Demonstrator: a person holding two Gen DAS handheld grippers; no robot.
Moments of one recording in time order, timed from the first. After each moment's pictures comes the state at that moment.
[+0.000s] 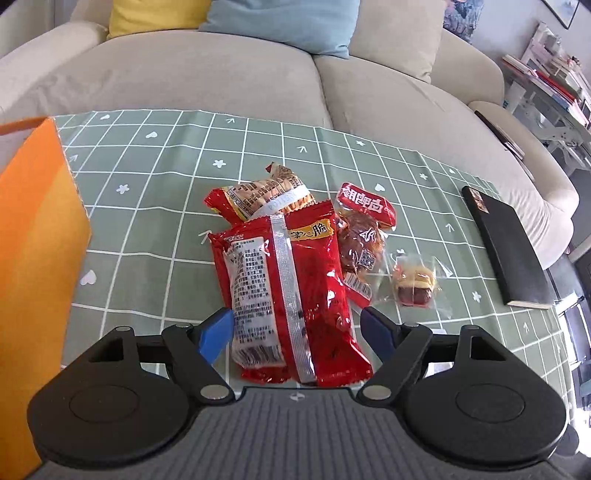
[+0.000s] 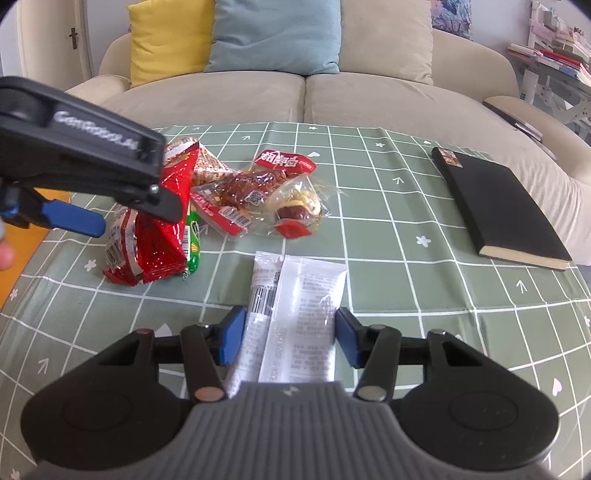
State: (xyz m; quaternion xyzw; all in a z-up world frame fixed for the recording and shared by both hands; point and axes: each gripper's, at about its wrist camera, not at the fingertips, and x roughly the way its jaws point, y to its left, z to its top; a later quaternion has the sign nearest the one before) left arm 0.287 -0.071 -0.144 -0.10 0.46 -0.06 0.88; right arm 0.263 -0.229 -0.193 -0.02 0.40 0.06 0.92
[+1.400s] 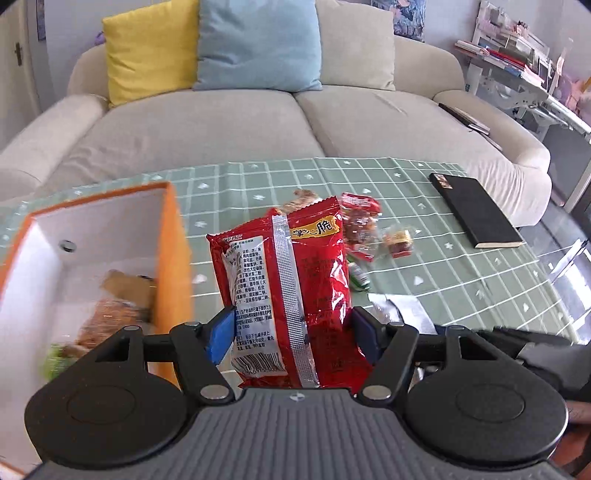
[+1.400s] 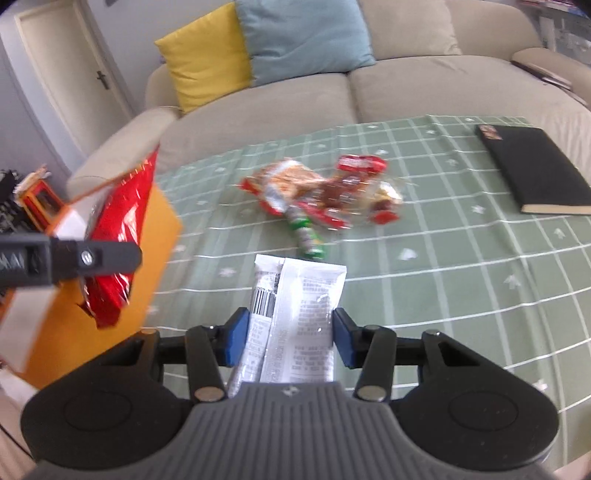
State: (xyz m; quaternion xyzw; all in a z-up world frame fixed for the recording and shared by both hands) left arm 0.168 -0.020 -0.044 0.01 0.42 -0.08 0.90; right arm 0.204 -0.207 -0.131 0.11 0.41 0.15 0.89
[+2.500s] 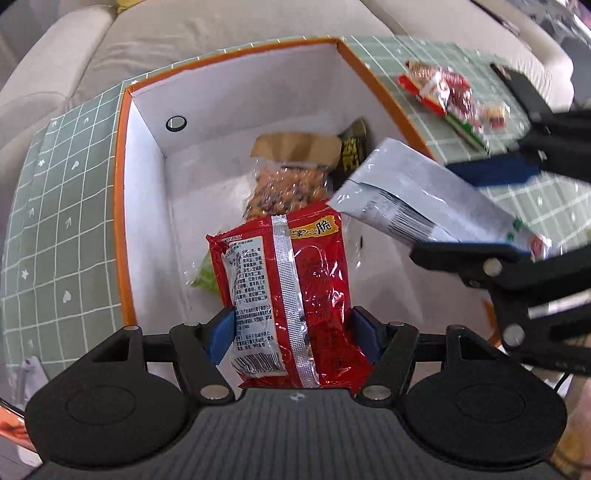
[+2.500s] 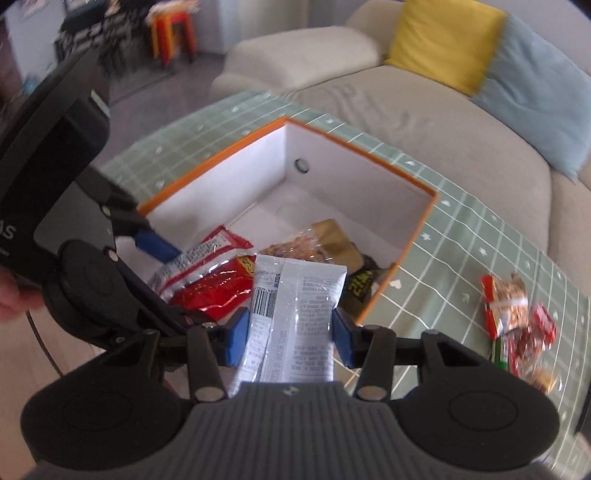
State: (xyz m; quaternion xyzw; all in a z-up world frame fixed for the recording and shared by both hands) left arm 0.172 0.158 -0.073 0.07 0.59 -0.10 0.80; right arm 0.209 0.056 -0.036 -0.19 0.44 0.35 0.81
